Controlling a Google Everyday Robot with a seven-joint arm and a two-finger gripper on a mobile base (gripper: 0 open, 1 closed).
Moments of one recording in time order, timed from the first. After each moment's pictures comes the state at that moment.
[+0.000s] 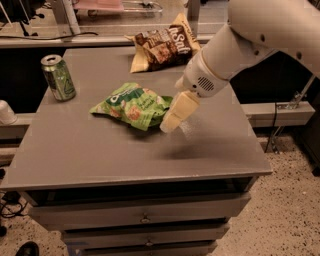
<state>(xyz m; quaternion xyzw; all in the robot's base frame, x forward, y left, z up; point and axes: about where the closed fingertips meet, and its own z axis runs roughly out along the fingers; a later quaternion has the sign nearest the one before) 0.539 -0.041 0.888 -0.58 0.76 0.15 0.25</state>
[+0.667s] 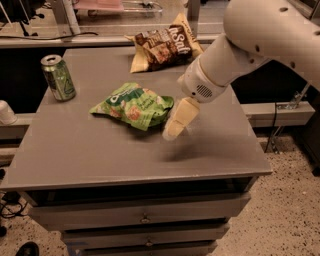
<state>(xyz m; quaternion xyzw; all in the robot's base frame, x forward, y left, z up) 0.543 -0.042 0.870 -0.60 0.75 0.14 0.25</state>
